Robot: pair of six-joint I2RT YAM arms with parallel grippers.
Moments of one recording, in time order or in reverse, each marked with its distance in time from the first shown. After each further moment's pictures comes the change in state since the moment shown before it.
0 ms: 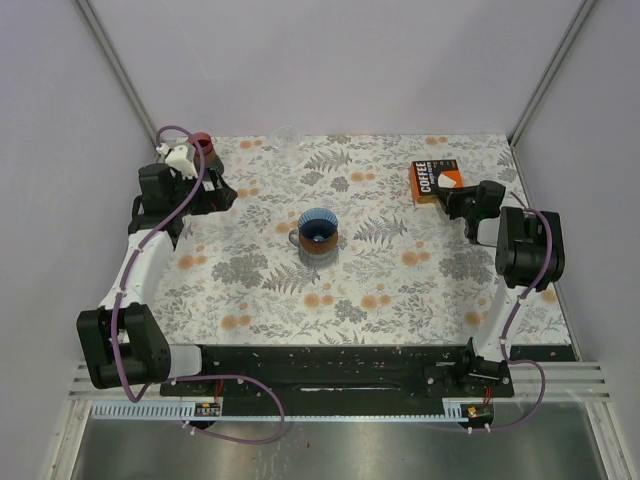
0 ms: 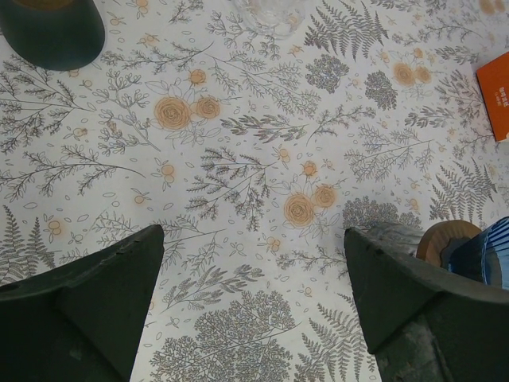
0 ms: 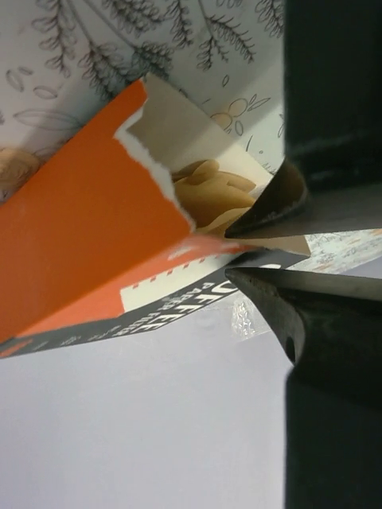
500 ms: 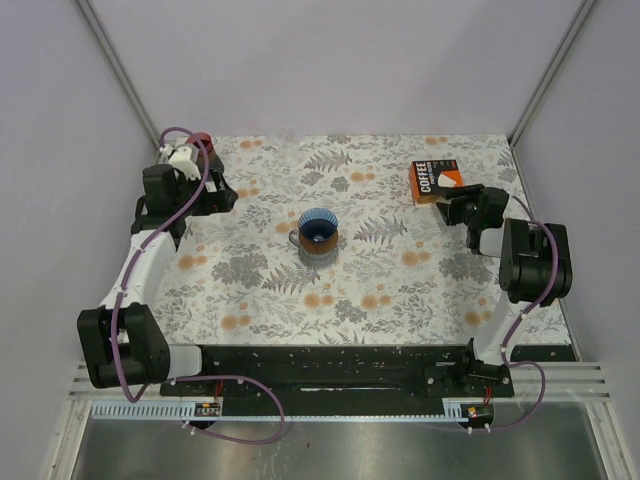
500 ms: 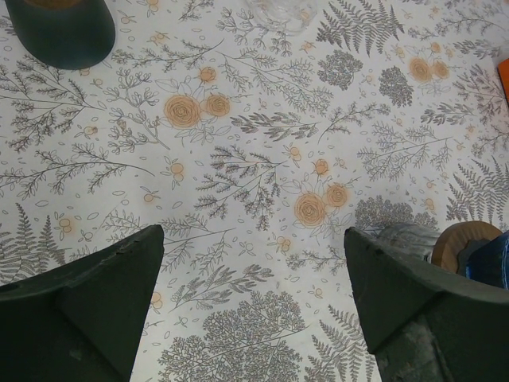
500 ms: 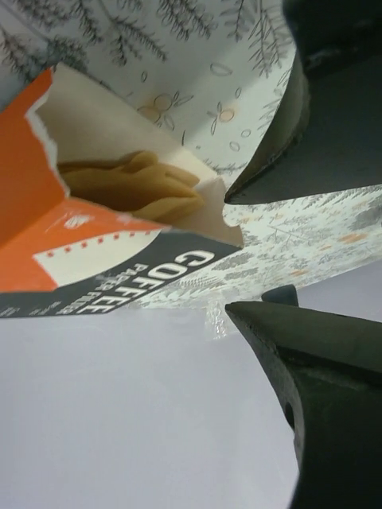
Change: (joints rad) left arm -0.020 0.000 -0.011 0.007 -0.050 0.022; right arm 0.007 -0.144 -0.148 0.037 -0.018 -0.037
